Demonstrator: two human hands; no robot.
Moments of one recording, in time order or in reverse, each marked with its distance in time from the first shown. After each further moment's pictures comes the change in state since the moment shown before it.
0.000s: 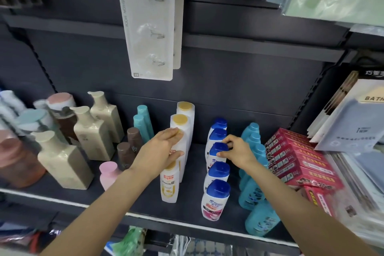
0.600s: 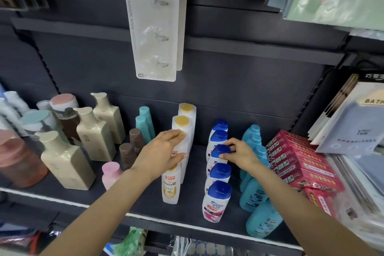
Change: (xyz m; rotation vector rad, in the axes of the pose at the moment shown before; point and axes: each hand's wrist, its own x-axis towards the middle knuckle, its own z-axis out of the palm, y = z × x) left_hand -0.002 -0.001 -0.001 -0.013 0.010 0.011; right_hand -0.002 0.007 -0.004 0.038 -0.085 0.031
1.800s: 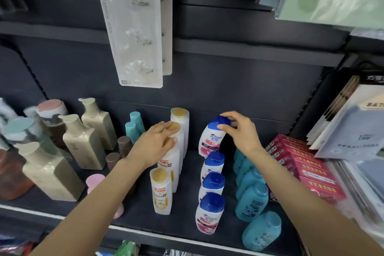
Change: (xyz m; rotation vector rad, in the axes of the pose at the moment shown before) left_hand 0.054 -0.020 0.010 -0.140 -0.016 -0.082; right_hand 0.017 -0.053 -0.042 0.112 0.301 -0.313
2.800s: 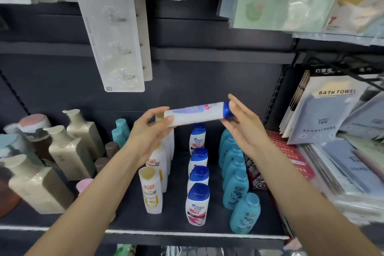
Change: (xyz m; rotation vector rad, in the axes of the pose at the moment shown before) left_hand -0.027 0.085 -0.050 -1.348 0.122 -0.286; right_hand -0.053 -0.048 -0.053 1.037 0.084 0.249
